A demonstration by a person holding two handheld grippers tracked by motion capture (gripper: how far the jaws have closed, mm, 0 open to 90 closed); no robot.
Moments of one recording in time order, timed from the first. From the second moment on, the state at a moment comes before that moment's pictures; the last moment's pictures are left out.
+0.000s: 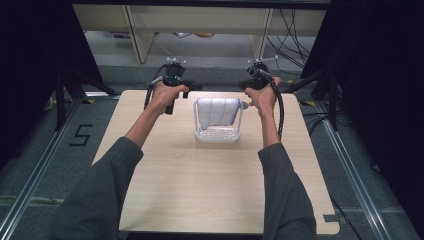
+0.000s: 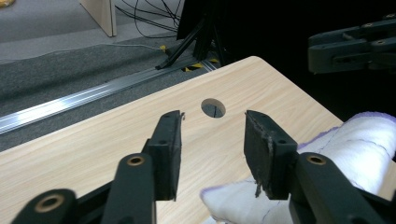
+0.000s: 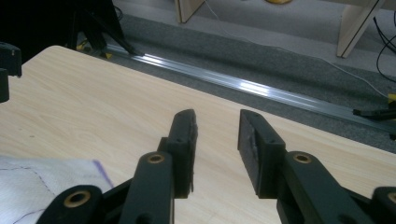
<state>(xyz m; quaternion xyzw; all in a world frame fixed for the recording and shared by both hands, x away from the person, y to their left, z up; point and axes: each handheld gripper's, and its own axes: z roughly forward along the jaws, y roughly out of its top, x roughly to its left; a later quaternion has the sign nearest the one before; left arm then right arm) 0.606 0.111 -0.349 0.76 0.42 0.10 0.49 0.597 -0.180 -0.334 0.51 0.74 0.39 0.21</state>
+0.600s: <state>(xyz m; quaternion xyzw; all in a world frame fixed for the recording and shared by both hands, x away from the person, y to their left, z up) 0.578 0.134 -0.343 0.76 0.42 0.09 0.49 0.566 -0.192 -0.323 0.47 0.75 0.41 0.20</state>
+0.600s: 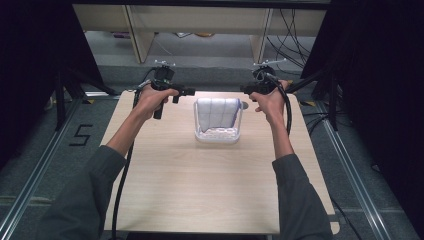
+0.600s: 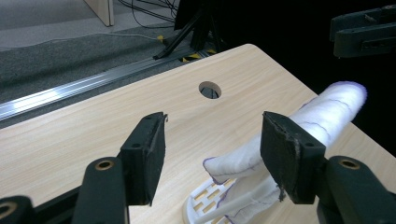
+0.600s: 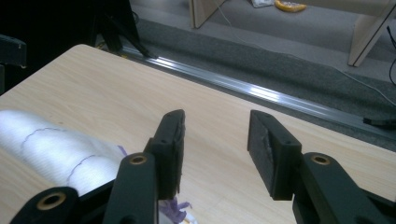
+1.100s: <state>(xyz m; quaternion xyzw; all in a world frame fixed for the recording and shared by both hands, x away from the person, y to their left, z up) 0.543 0.140 -0.348 0.77 0.39 0.08 0.49 0.540 -0.206 -0.324 0.47 0.74 0.43 0.20</state>
